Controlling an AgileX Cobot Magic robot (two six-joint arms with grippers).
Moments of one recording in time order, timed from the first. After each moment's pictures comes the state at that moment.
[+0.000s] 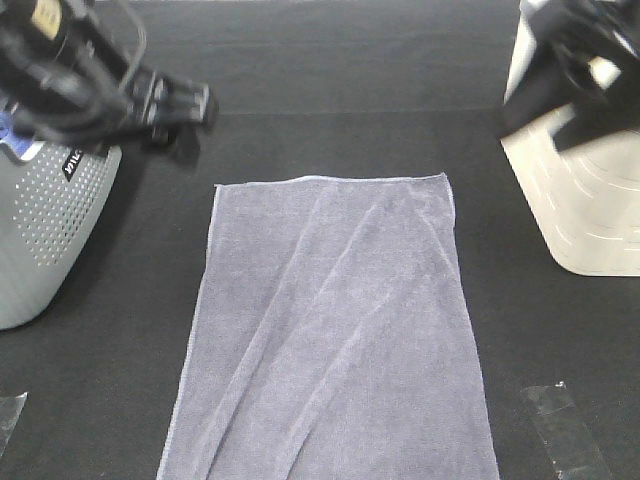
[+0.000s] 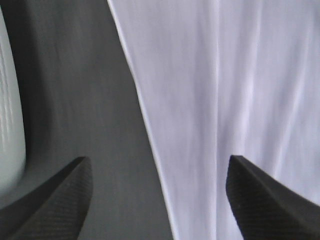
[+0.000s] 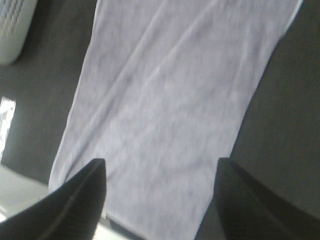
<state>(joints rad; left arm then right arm) -0.58 1.54 -1.17 0.24 0.71 -0.57 0.24 1.39 -1.18 0.40 1.01 -0.15</state>
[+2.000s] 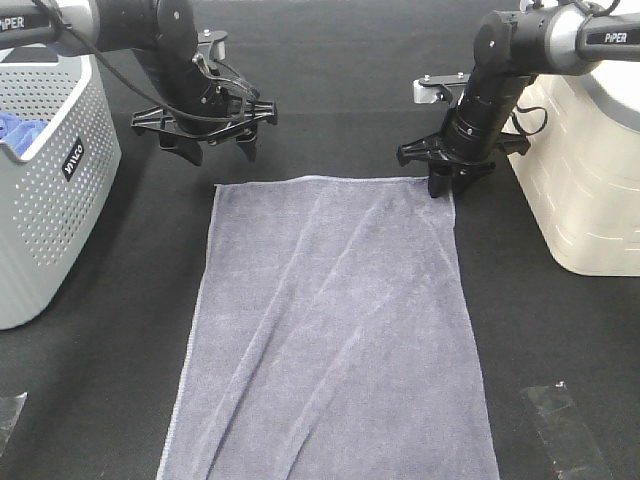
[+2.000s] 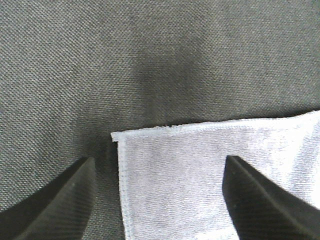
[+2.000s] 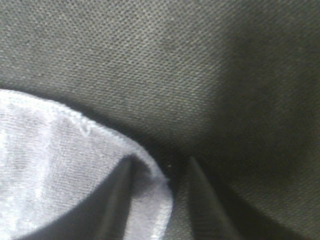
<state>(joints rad) -0.35 2.41 -2.04 0.01 0.82 -0.39 0.23 2.44 -1.94 -0.01 0.83 -0.01</state>
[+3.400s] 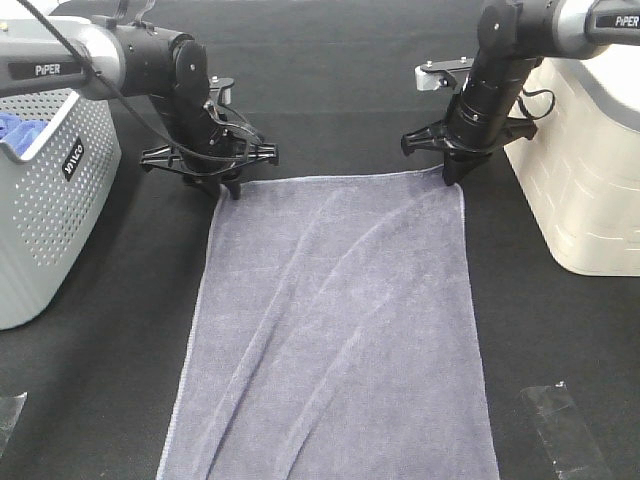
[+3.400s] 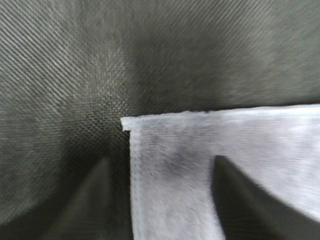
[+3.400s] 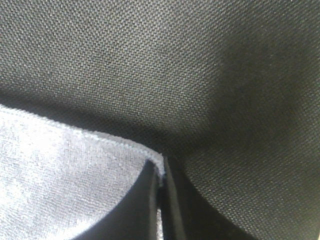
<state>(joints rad) -0.35 2.51 -2.04 0.02 0.79 -0.40 0.23 2.40 -1.94 -0.04 0.86 -0.01</state>
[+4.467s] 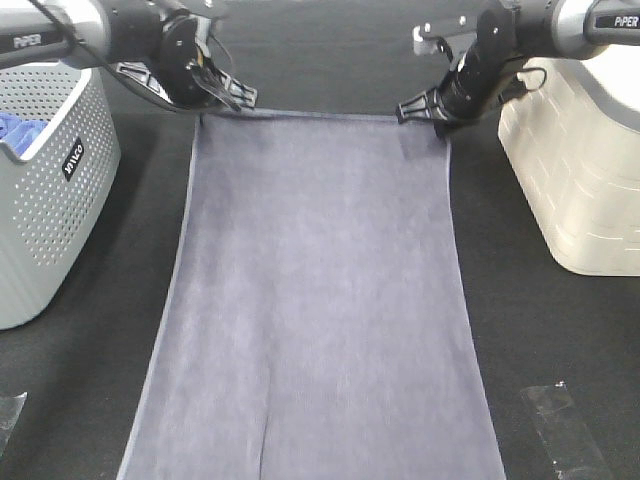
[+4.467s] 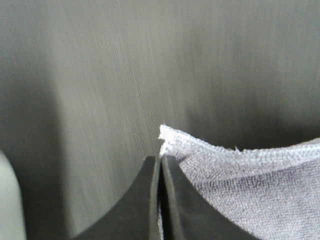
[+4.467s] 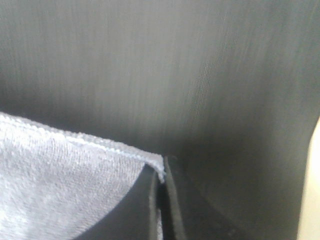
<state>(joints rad) -0.32 2.47 -2.11 0.48 0.56 -0.49 0.23 2.40 -1.94 -0.16 0.49 0.01</state>
